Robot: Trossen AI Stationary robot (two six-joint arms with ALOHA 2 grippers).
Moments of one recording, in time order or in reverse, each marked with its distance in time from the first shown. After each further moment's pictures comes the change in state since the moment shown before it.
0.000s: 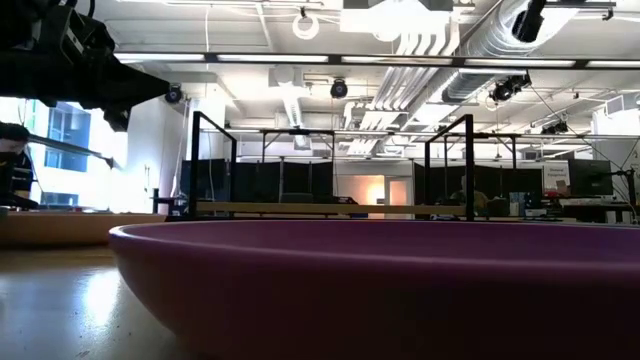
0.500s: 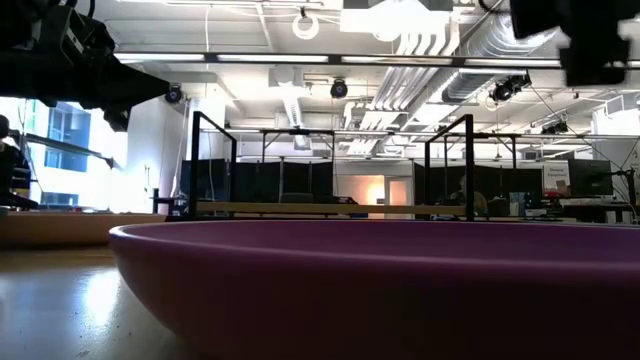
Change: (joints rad) left arm 0.000 0.000 0.000 0.000 0.000 0.000; right arm 0.284 0.479 0.290 -0.952 -0.169 0.164
